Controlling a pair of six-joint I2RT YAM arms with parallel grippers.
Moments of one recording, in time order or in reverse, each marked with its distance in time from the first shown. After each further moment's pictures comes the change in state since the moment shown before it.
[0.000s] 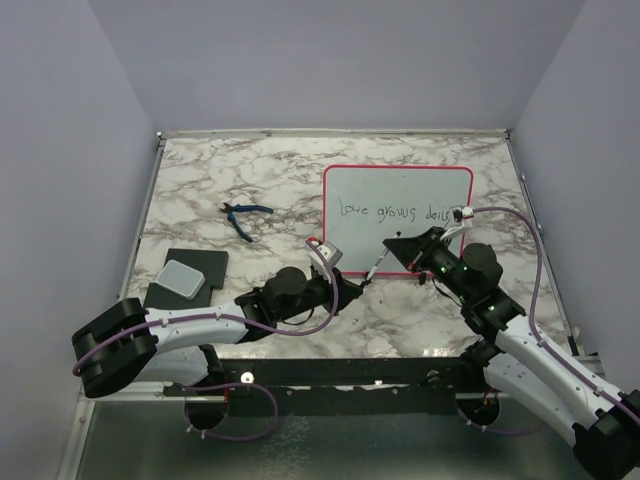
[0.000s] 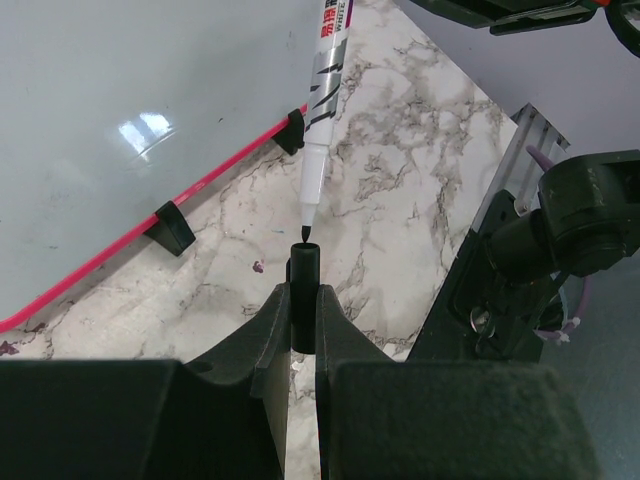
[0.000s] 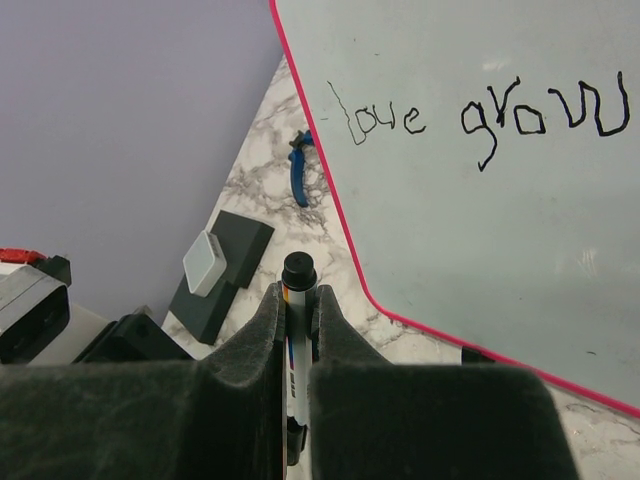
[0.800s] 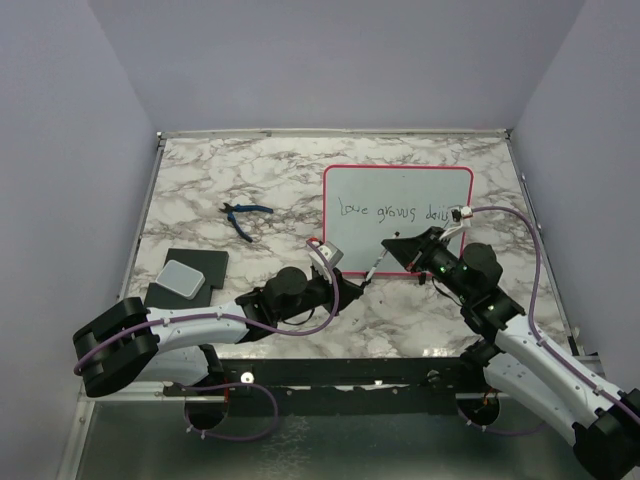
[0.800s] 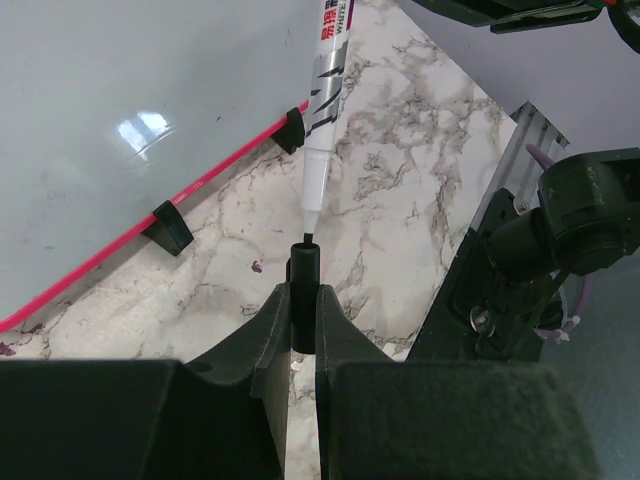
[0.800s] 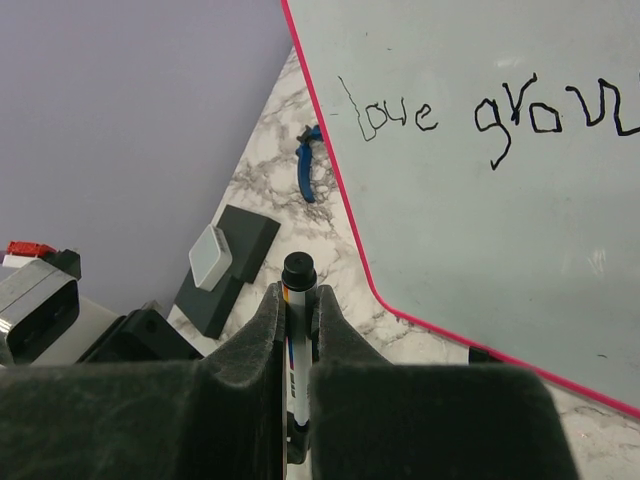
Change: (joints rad) left arm 0.000 0.008 0.000 0.007 0.005 0.000; right arm 0.000 0.006 0.000 0.013 -0.021 0.000
